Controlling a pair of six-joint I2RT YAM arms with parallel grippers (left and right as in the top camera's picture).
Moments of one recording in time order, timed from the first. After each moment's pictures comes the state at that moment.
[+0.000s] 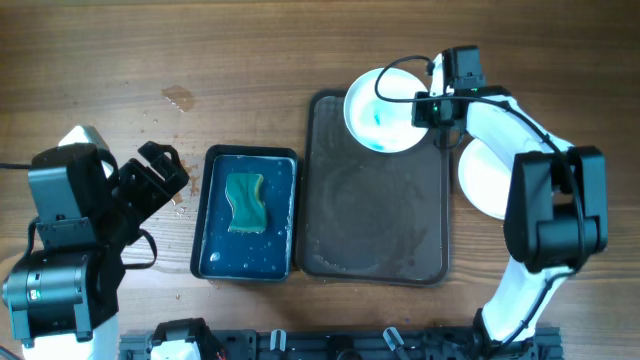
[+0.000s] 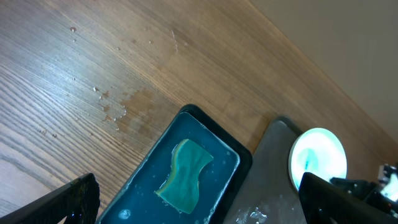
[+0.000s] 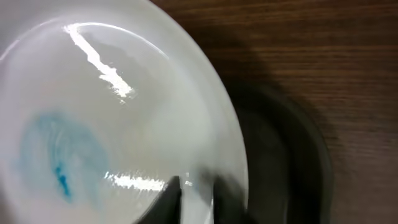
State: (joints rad) left arm 0.09 0.92 1.26 -1.14 0.01 -0.60; right arm 0.10 1.99 1.31 -0.43 -0.13 0.17
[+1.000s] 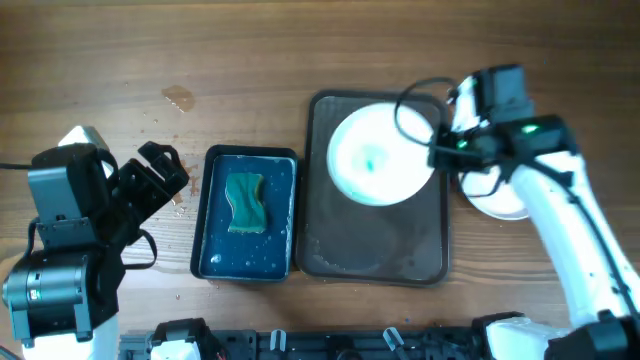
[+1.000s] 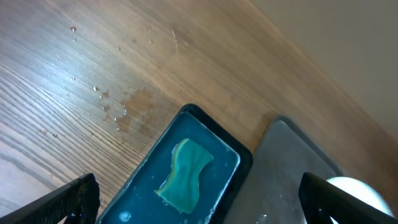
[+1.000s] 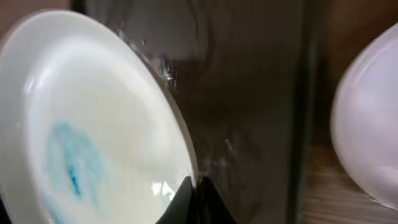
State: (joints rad) left arm 0.09 0.92 1.26 -1.14 0.01 -0.60; right arm 0.18 1.44 1.17 -0.93 -0.21 0.34
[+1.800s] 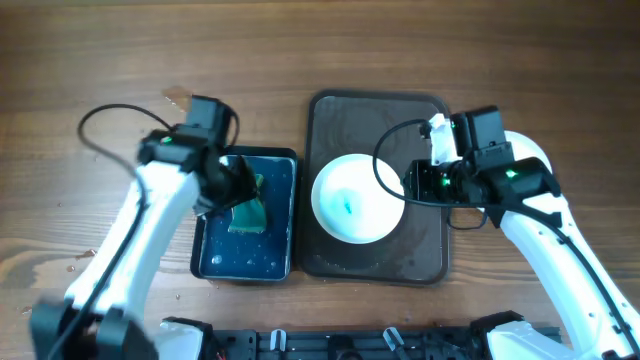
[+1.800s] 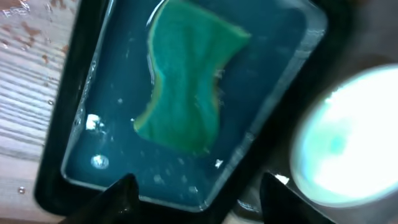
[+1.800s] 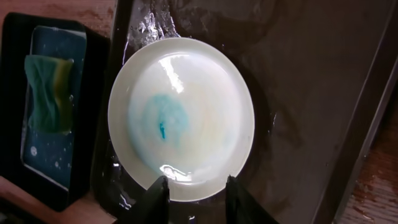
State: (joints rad) left arm -0.22 1.47 1.11 -1.11 0.09 -0.62; right arm 0.25 1.29 0.97 -0.82 -0.31 0.21
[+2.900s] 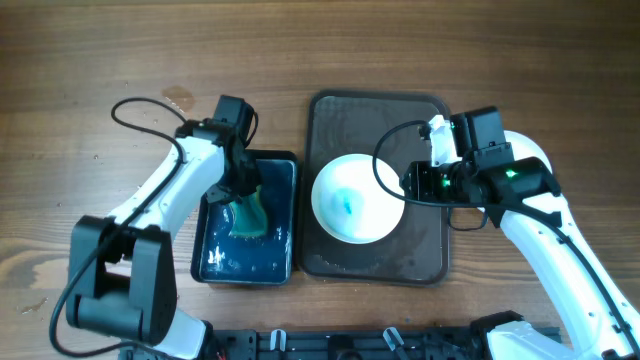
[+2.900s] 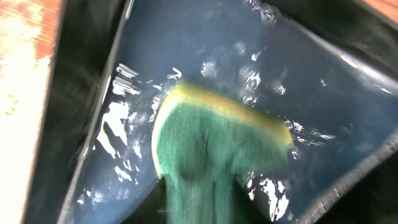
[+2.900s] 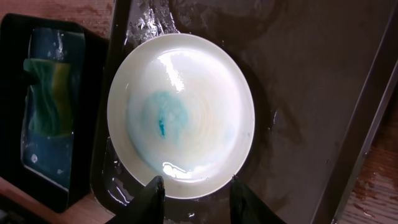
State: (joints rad) left arm -0.24 1.70 1.10 -0.94 -0.04 -0.63; right arm 0.25 1.29 0.97 -0.83 -0.31 0.21
